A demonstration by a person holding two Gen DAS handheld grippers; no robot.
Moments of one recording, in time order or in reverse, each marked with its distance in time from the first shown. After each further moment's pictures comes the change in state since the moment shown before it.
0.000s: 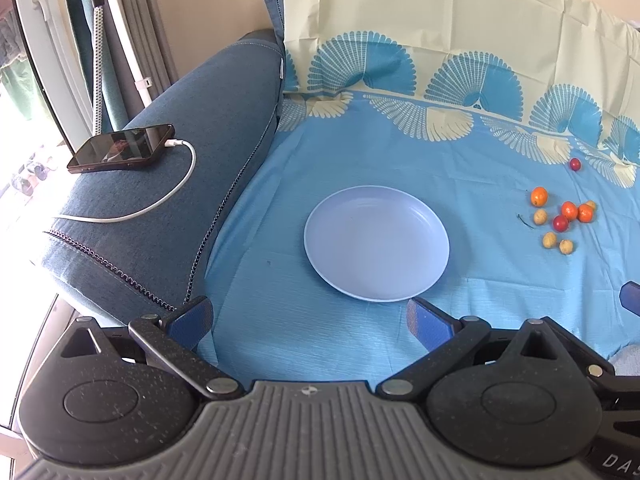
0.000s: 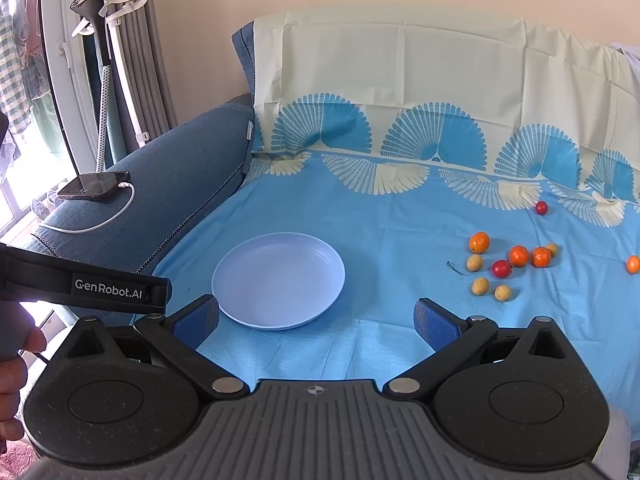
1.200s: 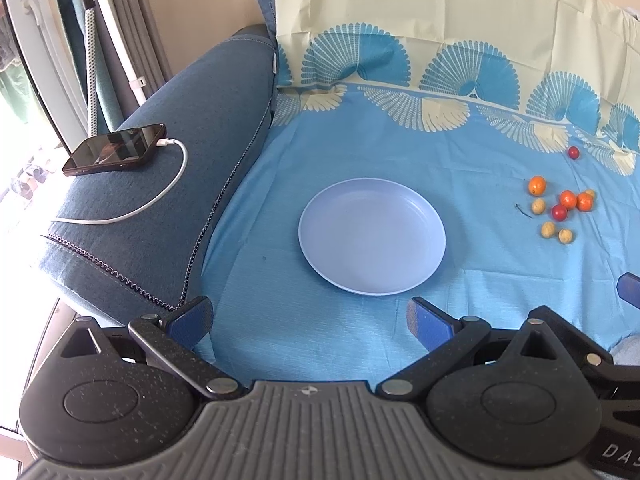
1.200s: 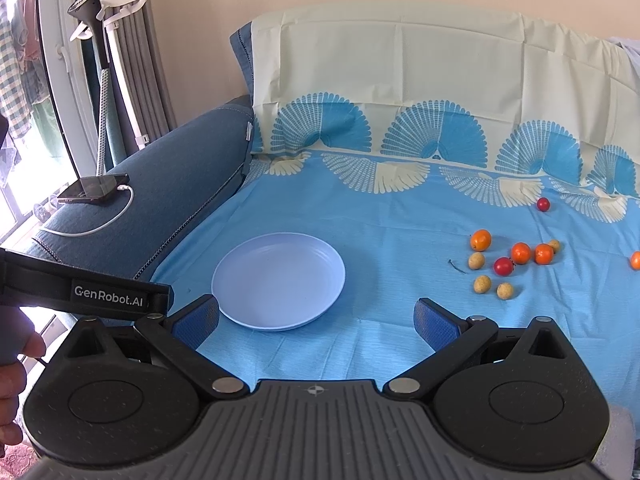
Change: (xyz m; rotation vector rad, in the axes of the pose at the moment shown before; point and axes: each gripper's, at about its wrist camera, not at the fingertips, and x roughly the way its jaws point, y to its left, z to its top) left arm 0.001 -0.012 0.000 0.032 0.025 0.008; right arm 0.003 -0.008 -0.001 0.080 -0.018 0.046
